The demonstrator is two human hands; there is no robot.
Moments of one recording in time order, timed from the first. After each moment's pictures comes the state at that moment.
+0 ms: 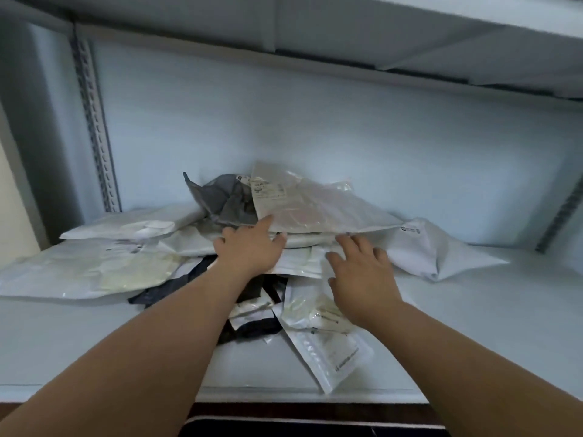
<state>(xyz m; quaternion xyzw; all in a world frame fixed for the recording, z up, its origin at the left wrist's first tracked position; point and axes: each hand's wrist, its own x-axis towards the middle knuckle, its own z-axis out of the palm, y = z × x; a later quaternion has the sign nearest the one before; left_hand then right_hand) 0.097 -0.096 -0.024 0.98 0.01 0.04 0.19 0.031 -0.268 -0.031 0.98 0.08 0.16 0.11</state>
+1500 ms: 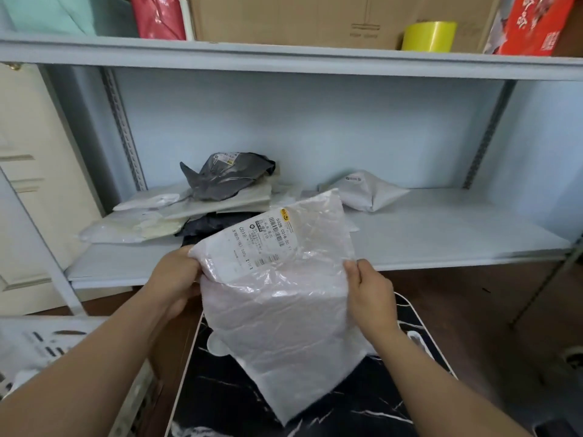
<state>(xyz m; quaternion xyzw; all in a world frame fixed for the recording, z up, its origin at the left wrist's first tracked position) -0.219 -0.032 -0.007 0.71 0.10 -0.02 0.70 -0.262 -0.303 -0.055 0.89 -0.09 0.22 -0.39</state>
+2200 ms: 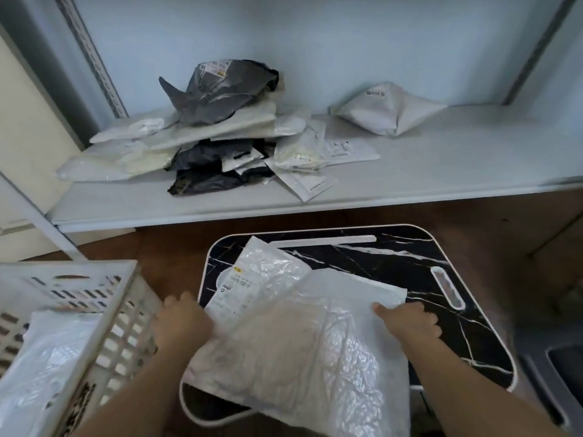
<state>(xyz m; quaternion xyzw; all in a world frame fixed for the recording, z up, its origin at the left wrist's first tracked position) -0.236 0.002 -0.192 0.96 0.21 -0.15 0.09 -0.275 -0.336 -0.210 0.82 -0.48 -0.17 -0.27</state>
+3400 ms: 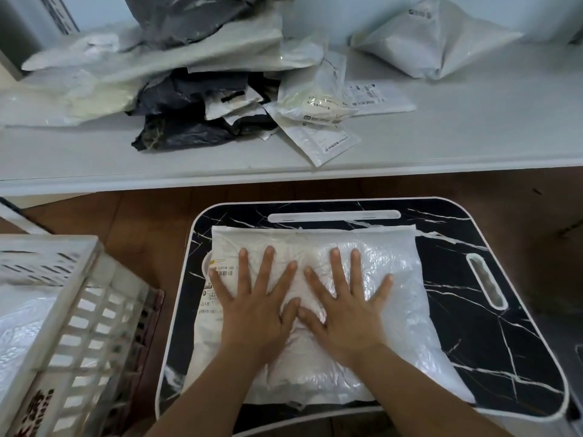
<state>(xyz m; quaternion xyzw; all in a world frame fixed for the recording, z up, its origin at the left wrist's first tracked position) -0.222 -0.082 -0.279 0.99 -0.15 0.00 0.01 -0.246 -0.256 -0.281 1.00 0.03 0.00 0.00</state>
